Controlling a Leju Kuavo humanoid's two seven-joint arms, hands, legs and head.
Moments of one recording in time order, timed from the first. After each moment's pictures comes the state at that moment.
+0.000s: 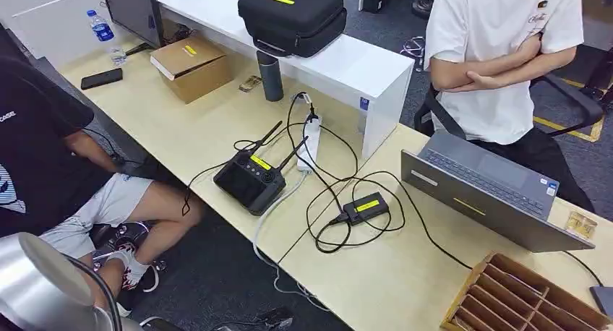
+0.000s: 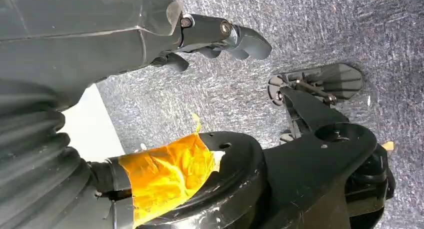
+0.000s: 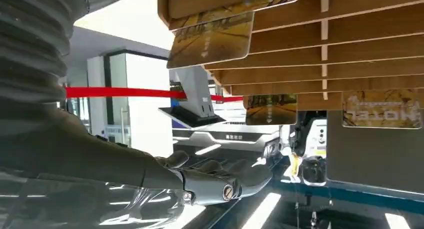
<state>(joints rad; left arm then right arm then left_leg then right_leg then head) -0.02 -0.06 0.28 -0.19 -0.33 -0.14 0.08 0.06 -0.08 0.24 -1.20 1.47 -0.68 -0.08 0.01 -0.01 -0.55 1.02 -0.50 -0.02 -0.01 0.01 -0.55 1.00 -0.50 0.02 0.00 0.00</state>
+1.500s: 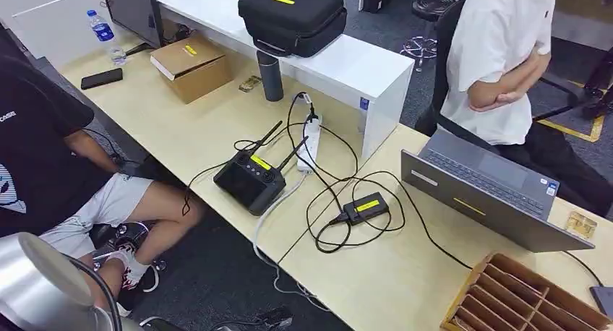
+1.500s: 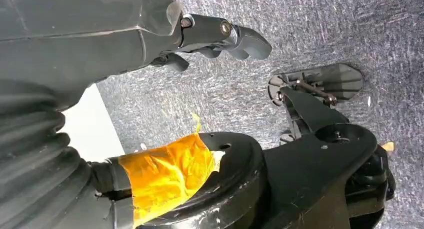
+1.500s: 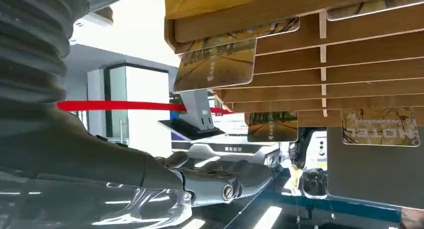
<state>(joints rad) -0.02 -0.06 0.28 -0.19 -0.33 -0.14 0.08 0.06 -0.12 0.29 -1.18 1.40 -0.68 -0.06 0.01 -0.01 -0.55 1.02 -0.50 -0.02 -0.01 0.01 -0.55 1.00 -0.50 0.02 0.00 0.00</state>
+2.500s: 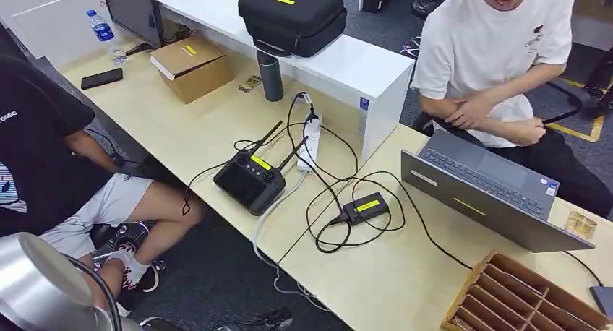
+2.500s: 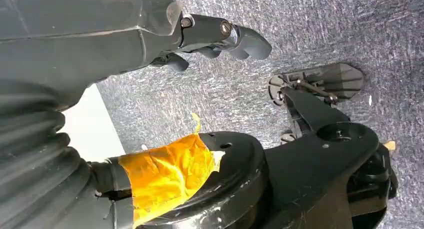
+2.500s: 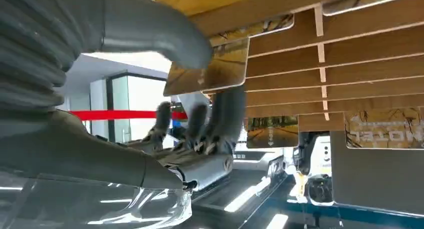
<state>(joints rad) -0.02 -0.06 0.28 -0.19 -0.34 -0.14 0.08 0.03 -0.13 0.32 -1.14 1.35 -0.68 -0.05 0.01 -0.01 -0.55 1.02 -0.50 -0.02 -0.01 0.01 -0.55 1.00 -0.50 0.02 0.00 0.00</state>
